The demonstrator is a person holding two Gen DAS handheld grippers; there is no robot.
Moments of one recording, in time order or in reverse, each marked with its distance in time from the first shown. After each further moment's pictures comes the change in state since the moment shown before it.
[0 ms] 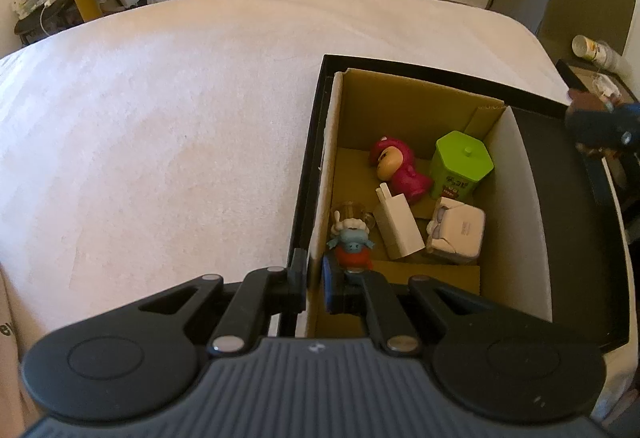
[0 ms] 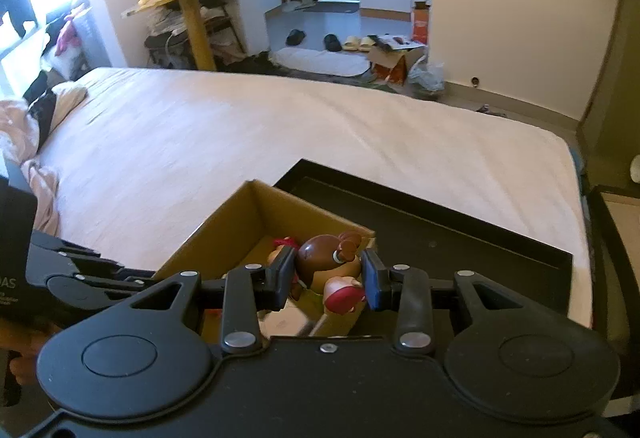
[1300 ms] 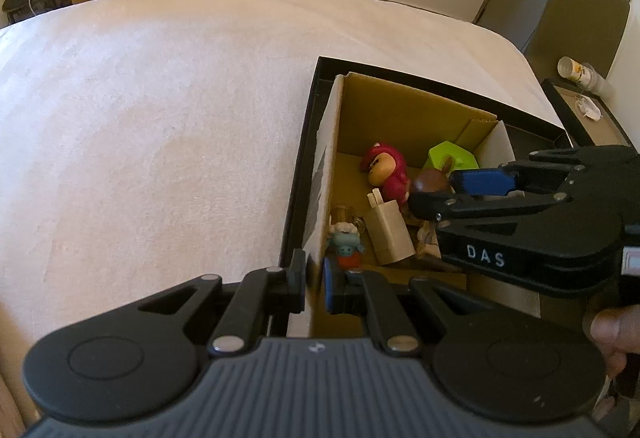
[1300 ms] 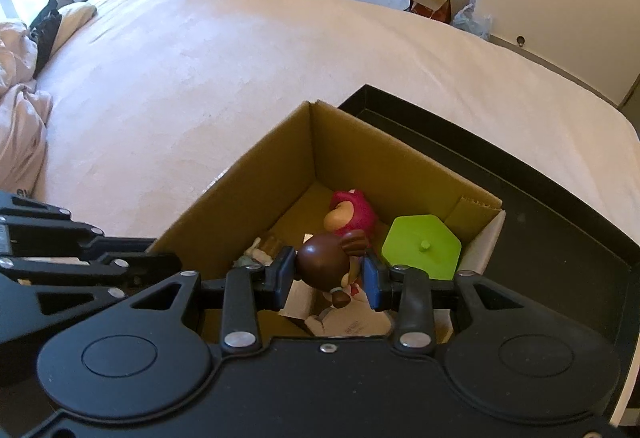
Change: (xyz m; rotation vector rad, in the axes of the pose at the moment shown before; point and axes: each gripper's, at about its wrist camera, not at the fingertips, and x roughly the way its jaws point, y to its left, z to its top) left arm 0.005 0.017 0.000 -0.049 -0.008 -0.093; right arm 0.091 0.063 -0.009 -0.099 0.199 0.013
